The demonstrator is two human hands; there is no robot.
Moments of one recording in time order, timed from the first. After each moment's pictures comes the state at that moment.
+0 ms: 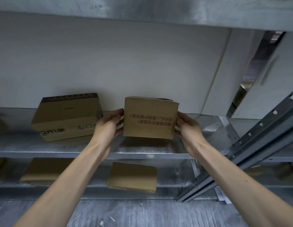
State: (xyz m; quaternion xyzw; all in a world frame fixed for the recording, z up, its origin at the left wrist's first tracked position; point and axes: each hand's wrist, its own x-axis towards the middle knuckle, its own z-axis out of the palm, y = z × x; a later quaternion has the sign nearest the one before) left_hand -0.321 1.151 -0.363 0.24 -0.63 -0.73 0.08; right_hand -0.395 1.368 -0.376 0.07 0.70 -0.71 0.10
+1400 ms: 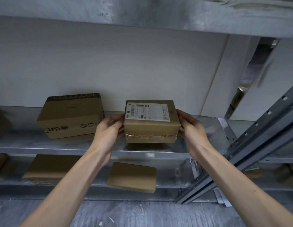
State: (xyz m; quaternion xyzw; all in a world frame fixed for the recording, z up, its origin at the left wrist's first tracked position) left_hand -0.298 1.160 -0.364 0.22 -0.61 -0.75 0.09; right_hand -0.375 1.380 -0.360 0.04 0.67 -0.74 0.08
